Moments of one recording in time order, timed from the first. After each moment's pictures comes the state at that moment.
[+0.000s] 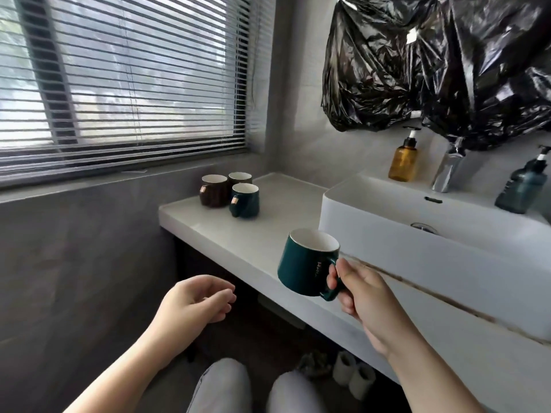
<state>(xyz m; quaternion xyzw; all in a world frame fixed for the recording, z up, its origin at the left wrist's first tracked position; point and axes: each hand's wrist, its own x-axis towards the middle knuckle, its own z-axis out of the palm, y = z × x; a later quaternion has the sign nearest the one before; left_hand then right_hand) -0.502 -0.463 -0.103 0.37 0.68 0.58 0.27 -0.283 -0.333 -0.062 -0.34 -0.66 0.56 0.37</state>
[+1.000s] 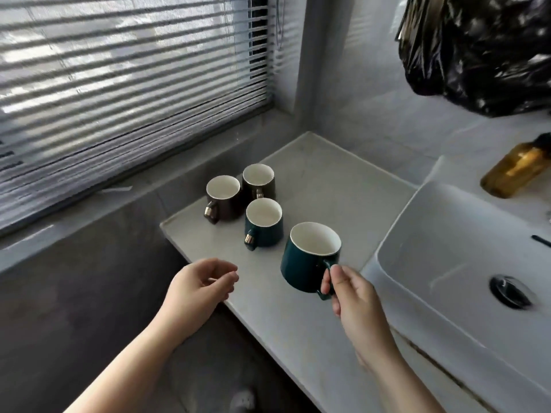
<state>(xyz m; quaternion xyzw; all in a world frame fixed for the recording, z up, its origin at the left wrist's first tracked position) -0.638 -0.293 0.005 0.24 0.78 0.48 0.32 -0.439 -0.172 0.014 -0.44 -0.62 0.57 0.29</state>
